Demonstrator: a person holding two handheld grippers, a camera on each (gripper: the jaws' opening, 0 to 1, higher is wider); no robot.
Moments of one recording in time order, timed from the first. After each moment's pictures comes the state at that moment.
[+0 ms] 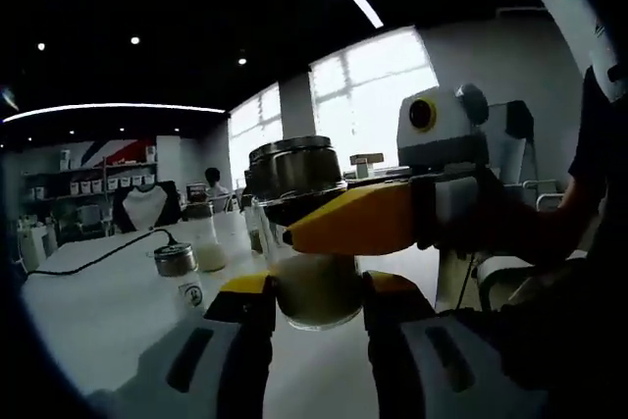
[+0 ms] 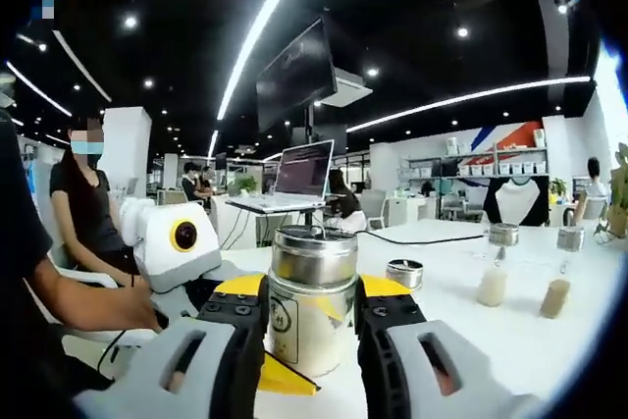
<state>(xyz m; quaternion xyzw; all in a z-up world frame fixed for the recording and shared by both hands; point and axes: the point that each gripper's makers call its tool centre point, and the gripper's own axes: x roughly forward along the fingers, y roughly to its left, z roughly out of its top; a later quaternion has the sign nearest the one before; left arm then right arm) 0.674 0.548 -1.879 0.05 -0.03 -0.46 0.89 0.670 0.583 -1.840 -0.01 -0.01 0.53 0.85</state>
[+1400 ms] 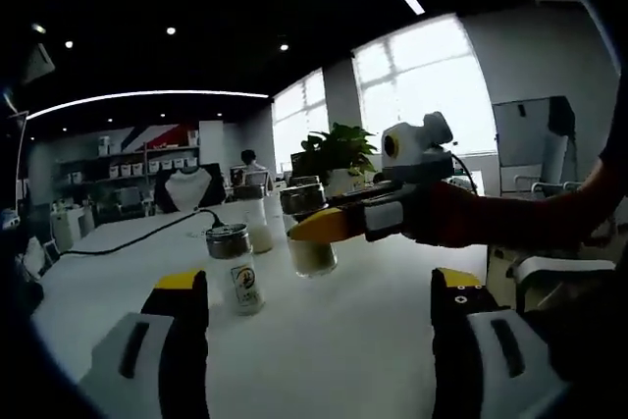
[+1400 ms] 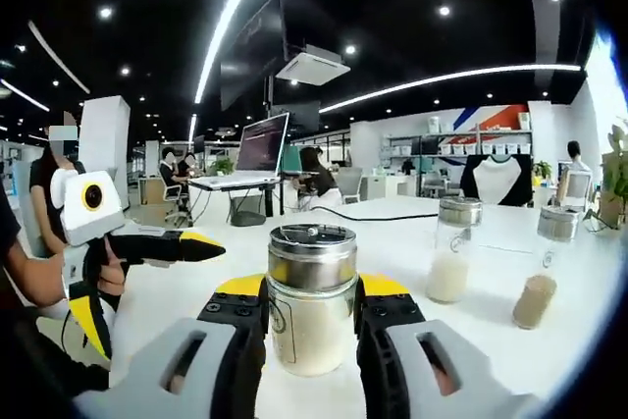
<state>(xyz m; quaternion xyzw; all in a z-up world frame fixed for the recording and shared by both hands) 0.709 0.578 -1.887 0.05 0.00 -0.35 0.93 0.793 0.550 -1.882 -0.03 0.04 0.49 0.87</state>
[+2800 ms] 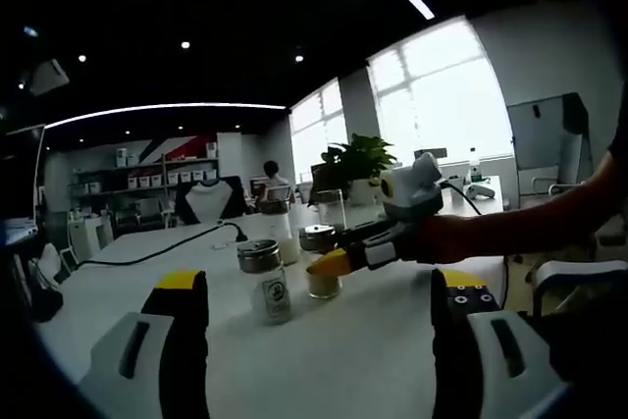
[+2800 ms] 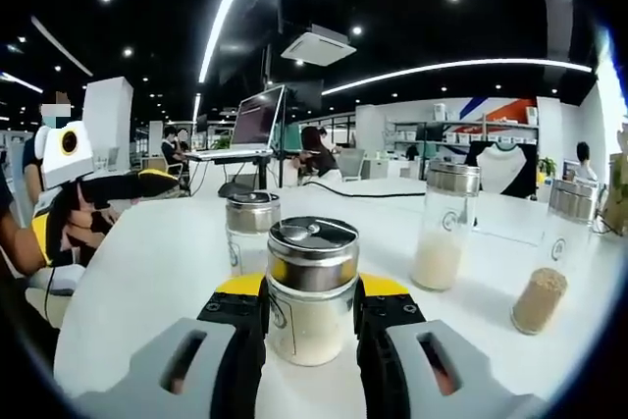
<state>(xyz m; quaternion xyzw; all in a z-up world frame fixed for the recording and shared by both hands) 0.713 0.596 -1.870 0.05 -0.03 -0.31 0.95 0.825 0.540 -1.912 -0.06 0.06 0.49 0.87</state>
